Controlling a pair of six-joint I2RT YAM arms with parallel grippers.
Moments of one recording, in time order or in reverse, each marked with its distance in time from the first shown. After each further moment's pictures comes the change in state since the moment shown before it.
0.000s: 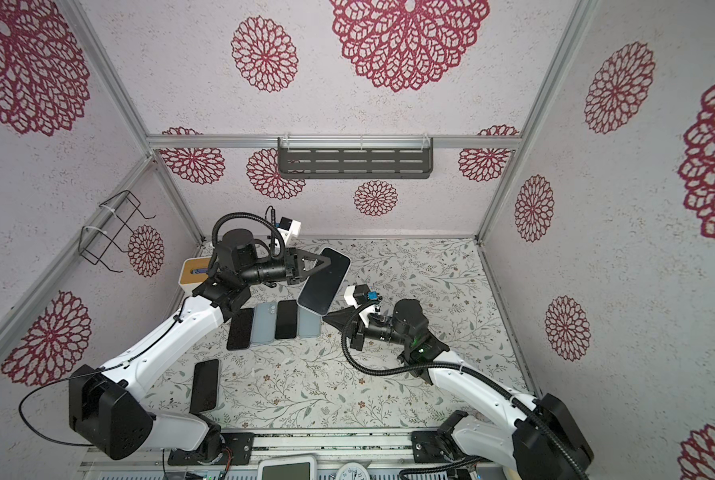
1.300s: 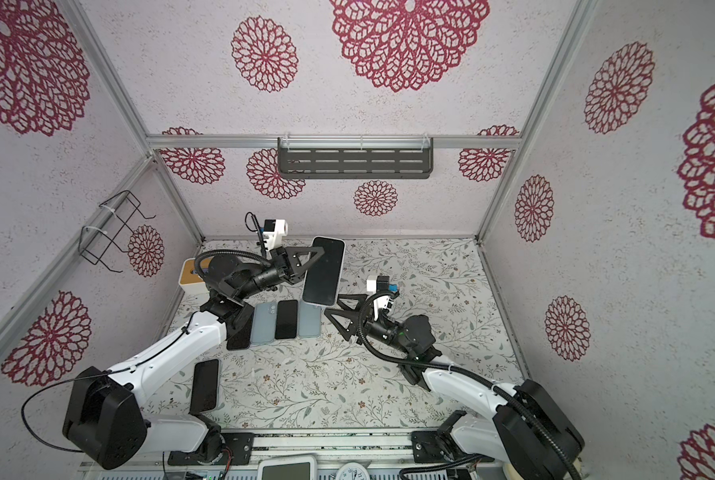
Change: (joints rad) left arm -0.014 -0.047 -0.217 0.586 -0.147 -0.333; right arm 0.014 0.084 -0.122 0.487 0.152 0.536
